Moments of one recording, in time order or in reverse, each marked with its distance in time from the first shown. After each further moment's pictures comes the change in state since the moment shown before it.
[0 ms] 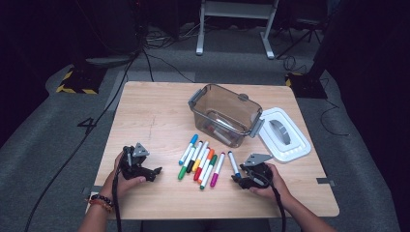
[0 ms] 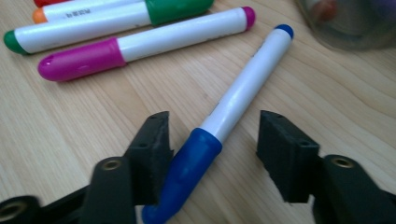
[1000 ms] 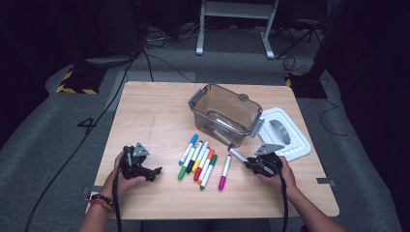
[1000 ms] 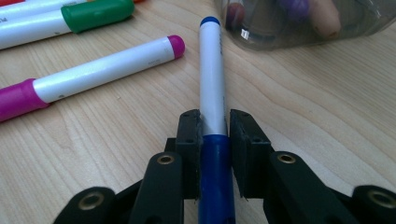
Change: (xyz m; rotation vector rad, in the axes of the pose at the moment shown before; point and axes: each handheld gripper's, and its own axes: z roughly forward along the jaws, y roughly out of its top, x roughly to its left) left arm 0.001 0.001 0.000 0.002 -0.002 0.007; right arm -0.044 -0.001 -0.007 -0.013 -0.054 0.032
